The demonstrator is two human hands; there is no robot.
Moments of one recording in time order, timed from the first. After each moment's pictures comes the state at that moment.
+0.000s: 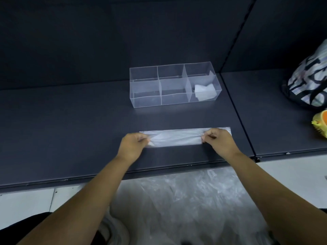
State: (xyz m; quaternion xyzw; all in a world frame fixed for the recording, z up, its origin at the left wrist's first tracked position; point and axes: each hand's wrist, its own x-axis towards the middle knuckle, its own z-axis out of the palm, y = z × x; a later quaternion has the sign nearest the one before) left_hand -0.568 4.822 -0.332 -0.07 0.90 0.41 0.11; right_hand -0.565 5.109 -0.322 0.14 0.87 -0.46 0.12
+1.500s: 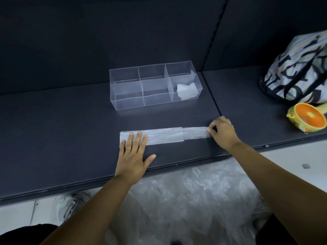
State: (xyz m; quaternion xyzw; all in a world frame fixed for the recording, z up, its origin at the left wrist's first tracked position) left_hand -0.534 4.858 -0.376 0.14 0.99 0.04 0.08; right_hand -0.587 5.184 -0.337 0.08 0.97 -0.20 0.06
